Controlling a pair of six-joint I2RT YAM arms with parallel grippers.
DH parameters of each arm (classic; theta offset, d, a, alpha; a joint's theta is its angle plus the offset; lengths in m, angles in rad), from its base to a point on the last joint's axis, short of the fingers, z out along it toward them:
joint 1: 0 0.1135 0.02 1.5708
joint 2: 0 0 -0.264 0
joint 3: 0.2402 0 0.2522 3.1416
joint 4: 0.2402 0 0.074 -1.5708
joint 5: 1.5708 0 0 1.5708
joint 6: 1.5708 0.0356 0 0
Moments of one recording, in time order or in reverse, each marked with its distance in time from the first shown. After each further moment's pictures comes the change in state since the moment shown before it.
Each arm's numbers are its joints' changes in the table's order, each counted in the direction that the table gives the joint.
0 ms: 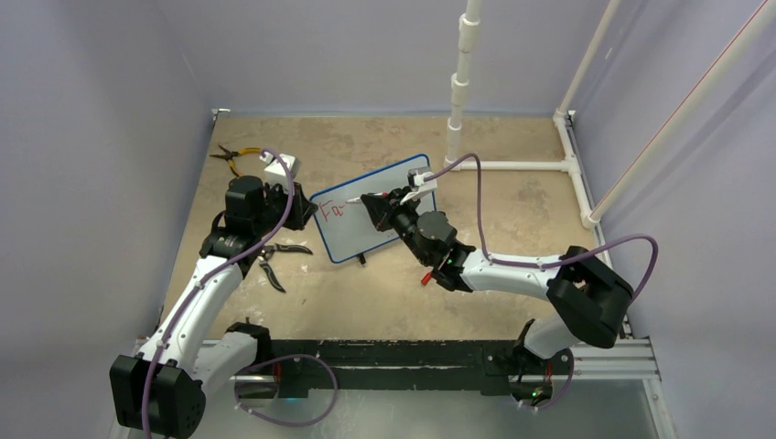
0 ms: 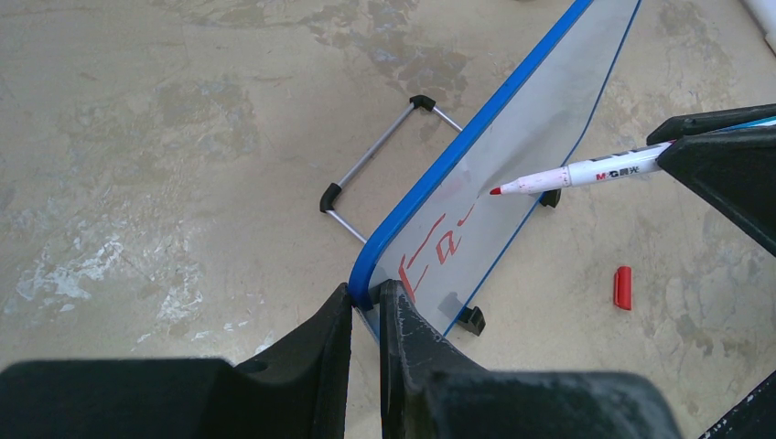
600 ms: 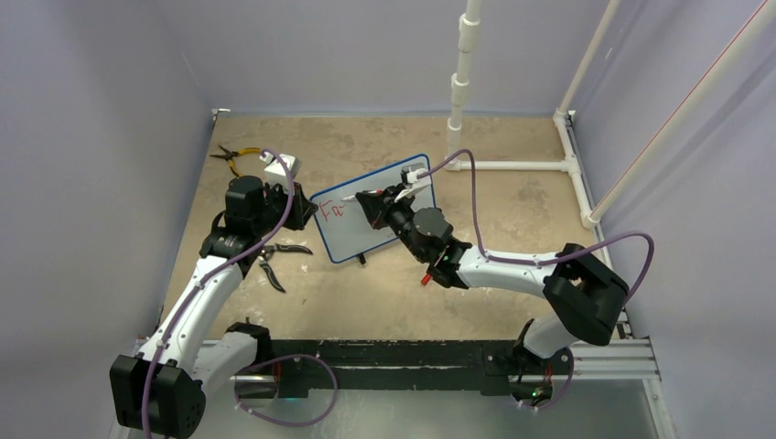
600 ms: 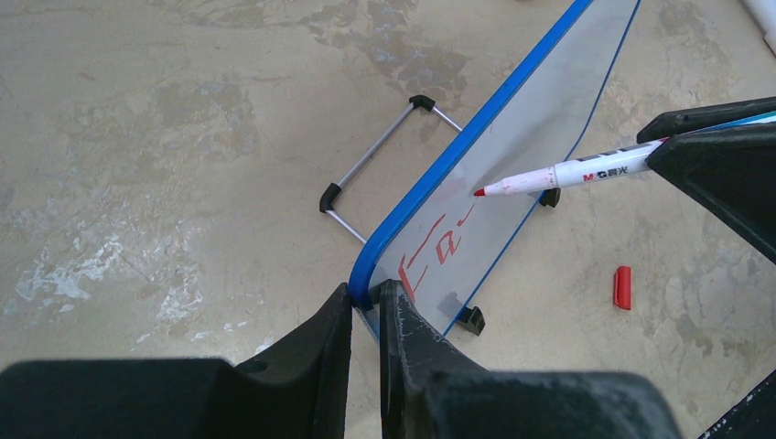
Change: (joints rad) left arm 0.000 0.000 0.000 0.000 0.001 0.000; right arm 0.000 -0.017 0.039 -0.004 -0.042 -0.042
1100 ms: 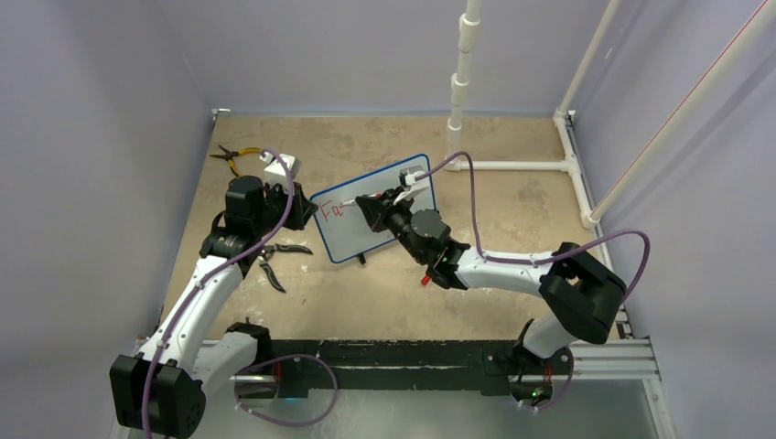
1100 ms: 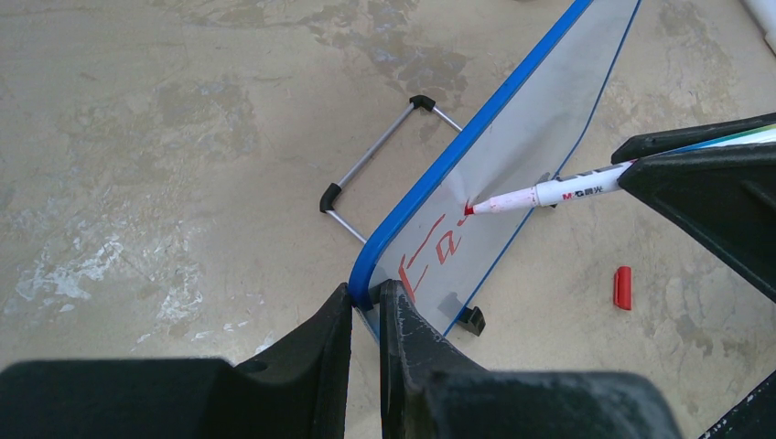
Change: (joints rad) left arm 0.001 0.000 0.000 0.000 0.000 0.000; right arm 0.000 -0.022 0.000 0.012 0.000 0.013
